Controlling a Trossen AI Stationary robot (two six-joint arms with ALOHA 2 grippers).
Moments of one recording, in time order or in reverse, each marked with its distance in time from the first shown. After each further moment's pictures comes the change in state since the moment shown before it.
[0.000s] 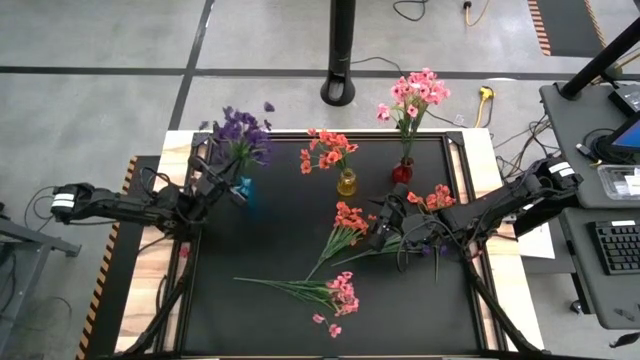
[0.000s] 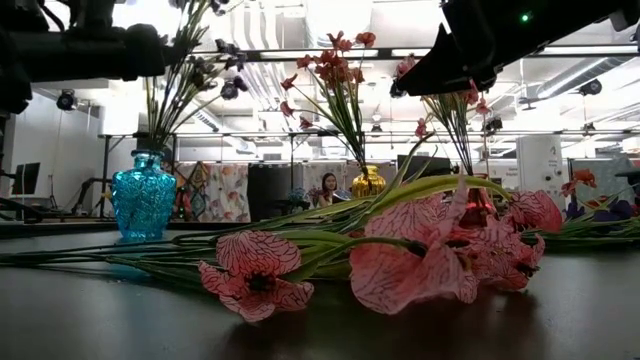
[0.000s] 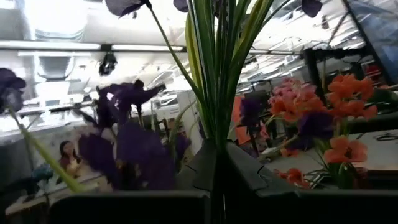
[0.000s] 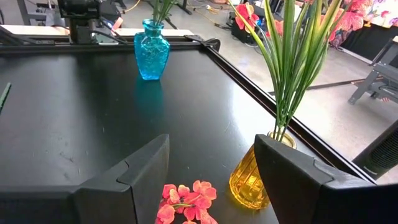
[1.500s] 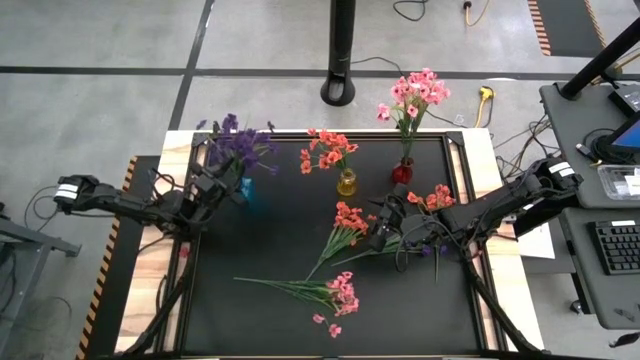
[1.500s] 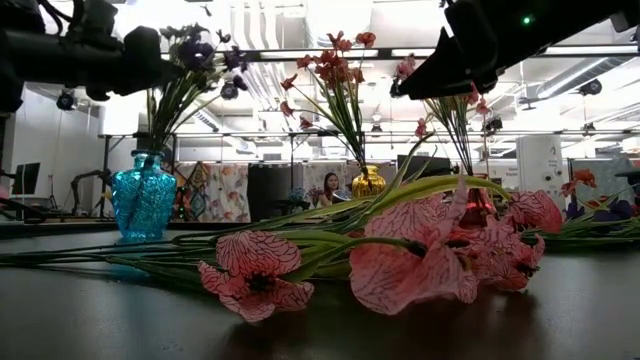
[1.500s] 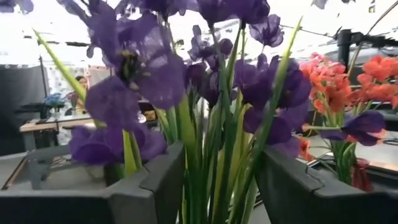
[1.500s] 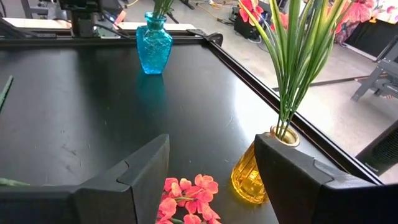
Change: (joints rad) left arm -0.141 0.011 -0.002 -0.070 -0.300 -0.205; right arm 0.003 0.000 0.000 -0.026 -0.013 0.015
